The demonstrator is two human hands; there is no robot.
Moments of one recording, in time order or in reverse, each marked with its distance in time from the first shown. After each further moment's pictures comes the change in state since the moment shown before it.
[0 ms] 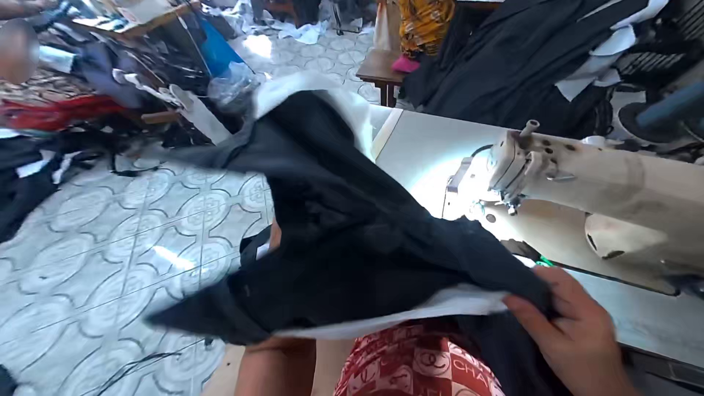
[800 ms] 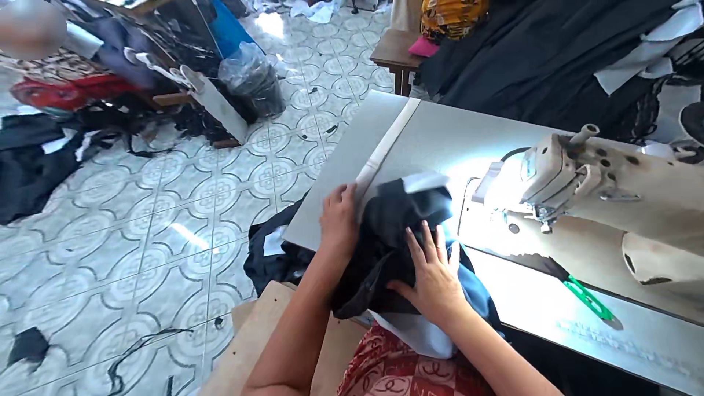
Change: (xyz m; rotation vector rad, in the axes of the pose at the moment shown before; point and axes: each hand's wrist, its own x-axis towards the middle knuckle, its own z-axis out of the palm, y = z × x) left_hand 0.024 0.014 0.097 0.610 -0.035 0.403; right_hand 0.026 0.083 0.157 -0.592 -0.424 0.104
